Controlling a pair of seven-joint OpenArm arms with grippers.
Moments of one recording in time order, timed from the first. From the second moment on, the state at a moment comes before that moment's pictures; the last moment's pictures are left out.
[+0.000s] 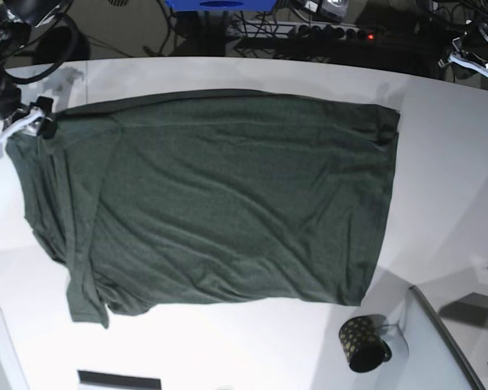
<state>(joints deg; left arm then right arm) 19.7 -6.1 -65.1 89.0 -20.1 -41.2 55.6 -6.9 -0.1 51.6 84.5 15.0 40.2 -58.2</state>
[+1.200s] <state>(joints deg) 19.7 -7.6 -65.0 84.4 -20.1 -41.2 55.6 -1.2 -0.1 51.3 81.1 14.8 40.2 -58.5</state>
